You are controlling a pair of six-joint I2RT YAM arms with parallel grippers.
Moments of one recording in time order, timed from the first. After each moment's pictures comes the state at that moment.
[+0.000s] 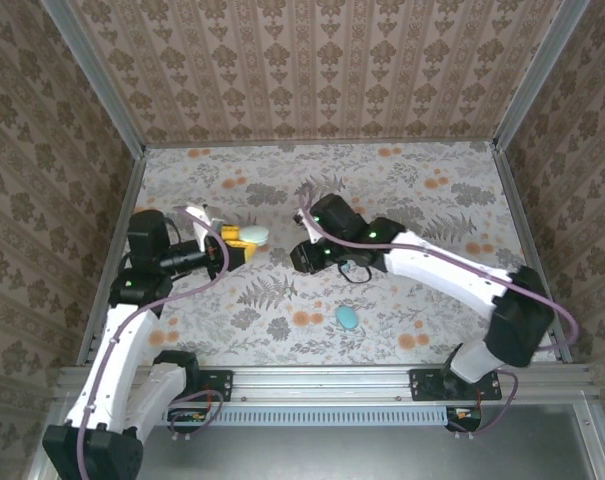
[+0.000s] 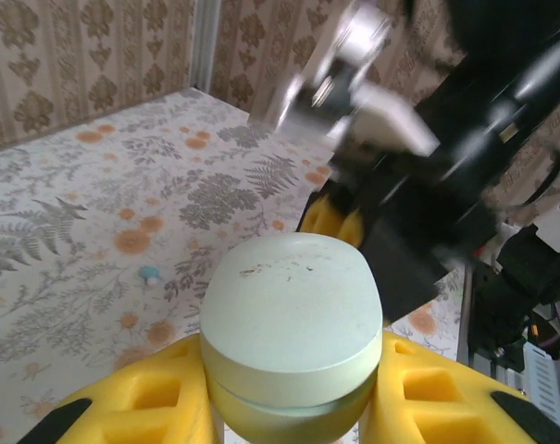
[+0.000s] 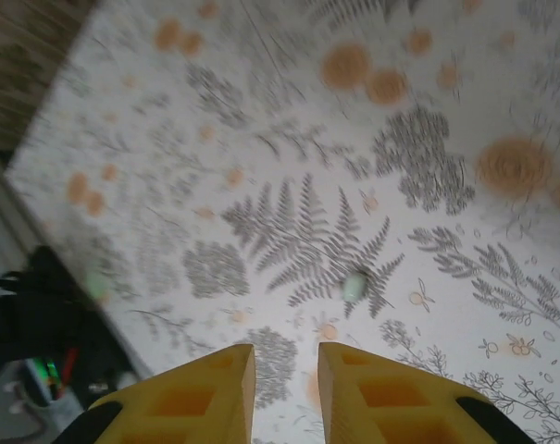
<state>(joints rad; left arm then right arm) -0.21 0.85 0.77 -0.33 1.01 0.10 0.82 1.46 1.28 -0.58 -0.22 0.41</state>
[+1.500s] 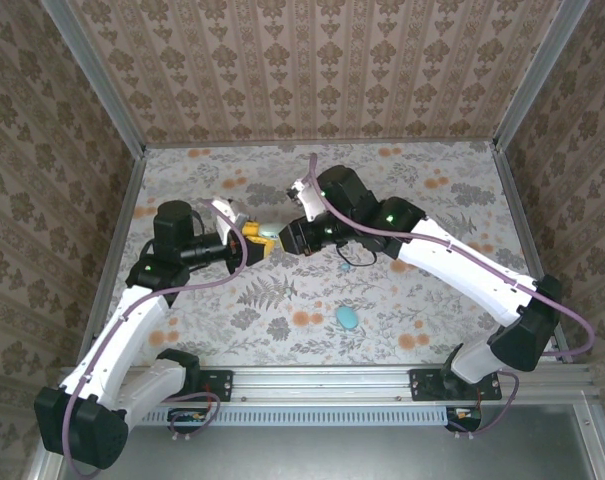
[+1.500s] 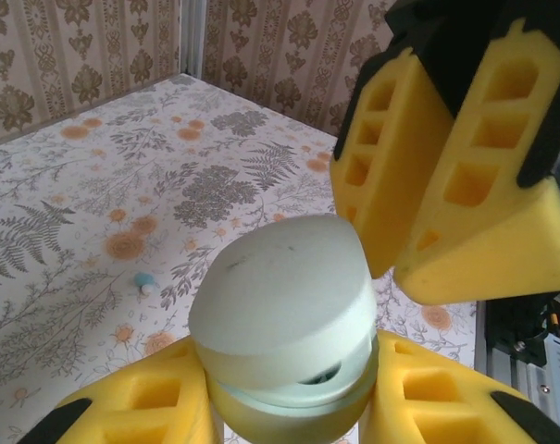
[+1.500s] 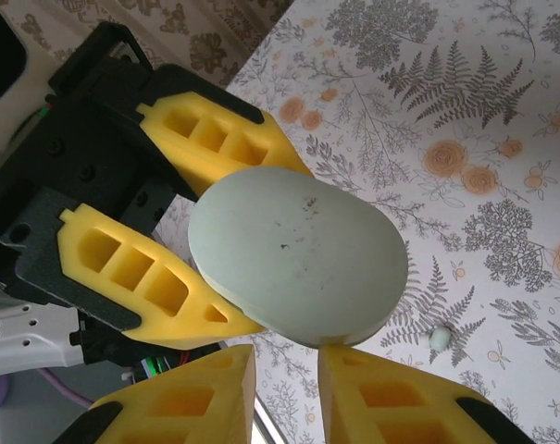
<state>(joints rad) -0.35 0.93 0.79 -0.26 0.89 0.10 0.82 1.51 1.53 -0.69 -0.32 0.40</state>
